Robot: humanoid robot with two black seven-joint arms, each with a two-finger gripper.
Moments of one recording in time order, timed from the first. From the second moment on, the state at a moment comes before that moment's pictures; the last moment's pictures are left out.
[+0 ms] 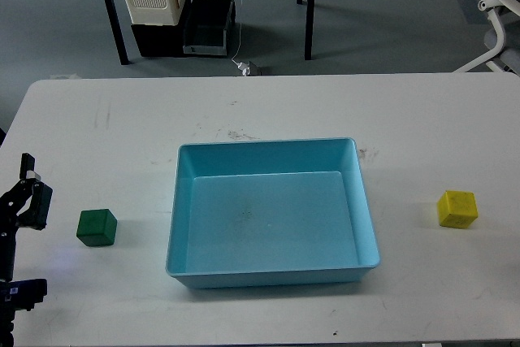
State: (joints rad) left arm 0.43 -0.04 -1.77 -1.69 -0.36 -0.49 0.17; right arm -0.33 -0.64 1.82 1.73 0.05 0.24 -0.47
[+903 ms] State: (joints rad) left arm 0.42 -0.04 -1.75 -1.67 -0.36 -0.49 0.17; right arm 0.66 -1.10 0.73 1.73 -0.48 0.33 -0.49
